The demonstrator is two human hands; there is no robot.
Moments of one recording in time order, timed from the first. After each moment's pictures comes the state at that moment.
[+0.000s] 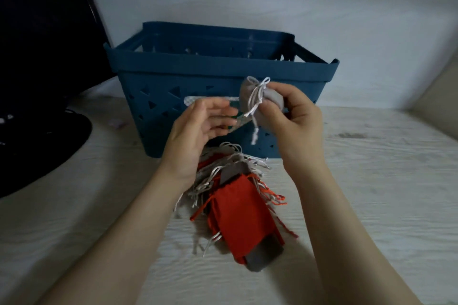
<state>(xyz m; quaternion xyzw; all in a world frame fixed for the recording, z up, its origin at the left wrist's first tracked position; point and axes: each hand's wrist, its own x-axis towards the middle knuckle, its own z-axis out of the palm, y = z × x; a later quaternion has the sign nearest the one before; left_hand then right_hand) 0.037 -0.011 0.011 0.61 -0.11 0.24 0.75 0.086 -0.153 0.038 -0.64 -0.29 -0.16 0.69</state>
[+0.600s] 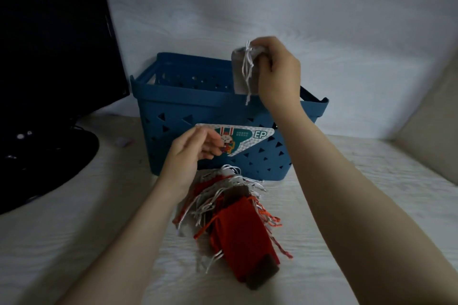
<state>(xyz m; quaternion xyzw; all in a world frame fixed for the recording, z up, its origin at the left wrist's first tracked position) 0.039 0.010 0.015 0.64 -0.01 0.27 0.72 0.138 -0.101 0.136 -0.75 -0.31 -0.36 0.46</state>
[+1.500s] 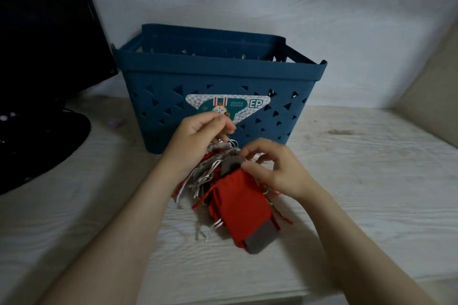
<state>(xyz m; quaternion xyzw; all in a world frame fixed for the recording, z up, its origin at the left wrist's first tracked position) 0.033 -0.004 0.010 0.73 -0.09 0.21 0.65 0.083 -0.184 -0.013 -0.81 -0.40 0.00 0.43</state>
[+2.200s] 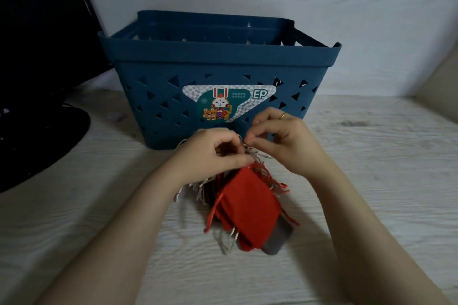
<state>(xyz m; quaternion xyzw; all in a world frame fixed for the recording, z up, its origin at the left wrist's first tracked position) 0.038 -0.004 -0.007 0.89 -0.13 0.12 0.42 0.104 -0.178 0.002 -0.76 -0.46 -0.09 0.44</state>
